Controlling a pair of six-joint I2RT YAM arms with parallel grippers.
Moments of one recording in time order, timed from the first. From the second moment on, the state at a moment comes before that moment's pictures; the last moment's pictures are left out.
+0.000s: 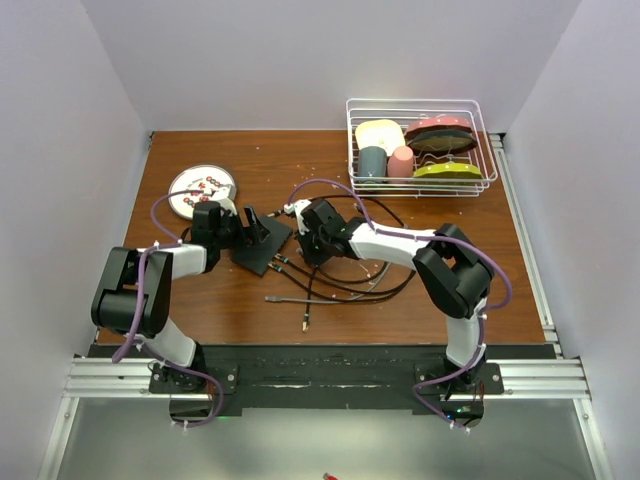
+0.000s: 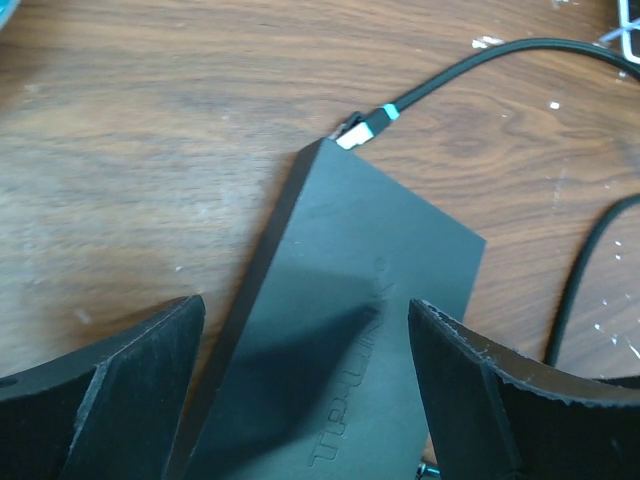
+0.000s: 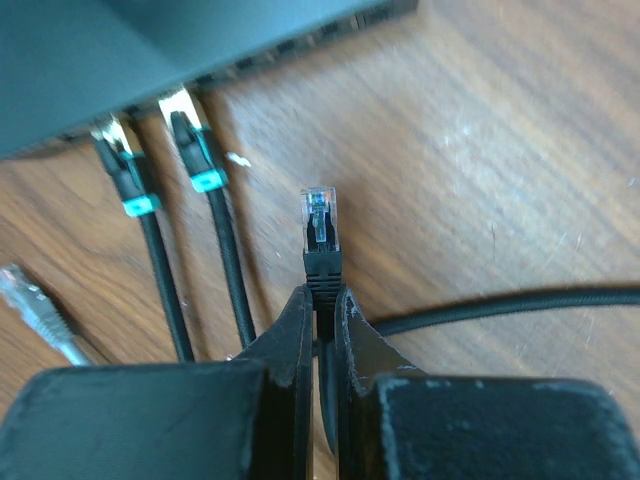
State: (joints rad) left arm -0.12 1.61 0.63 0.36 0.27 -0.40; right arm 0.82 1.94 1.28 -0.25 -0.05 0.15
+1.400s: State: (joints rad) left arm -0.12 1.64 0.63 0.42 0.35 -0.38; right arm 0.84 2.11 1.51 -0.34 -0.04 0.14
